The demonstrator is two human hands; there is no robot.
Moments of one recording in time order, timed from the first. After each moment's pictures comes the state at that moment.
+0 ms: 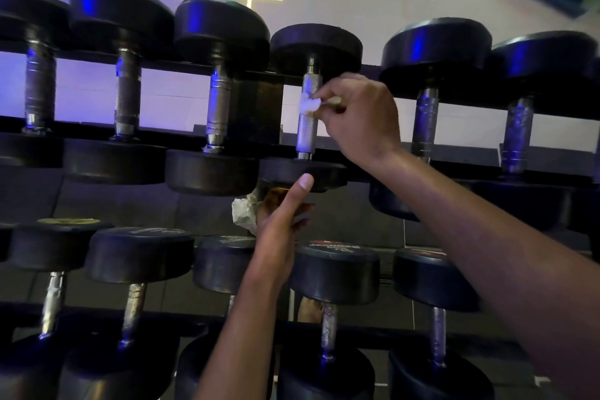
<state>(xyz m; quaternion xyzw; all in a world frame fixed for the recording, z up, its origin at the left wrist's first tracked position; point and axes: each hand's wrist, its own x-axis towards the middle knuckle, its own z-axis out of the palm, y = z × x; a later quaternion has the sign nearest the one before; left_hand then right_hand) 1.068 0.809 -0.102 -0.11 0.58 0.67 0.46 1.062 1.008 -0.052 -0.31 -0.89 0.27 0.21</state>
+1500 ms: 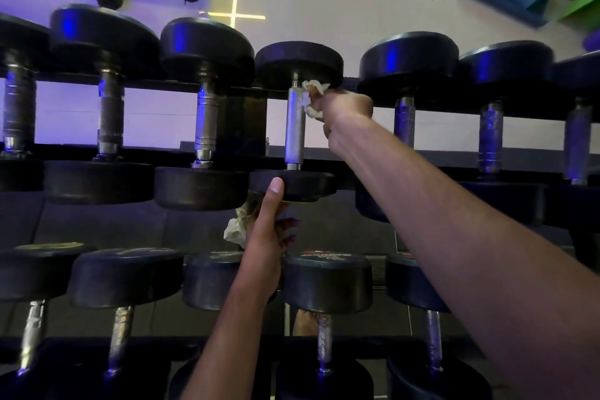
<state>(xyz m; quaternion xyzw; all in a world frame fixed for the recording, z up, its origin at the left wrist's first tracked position) 1.065 0.809 -0.096 -0.10 0.59 0.64 0.48 1.024 1.017 -0.038 -0.63 -0.35 0.66 0.22</state>
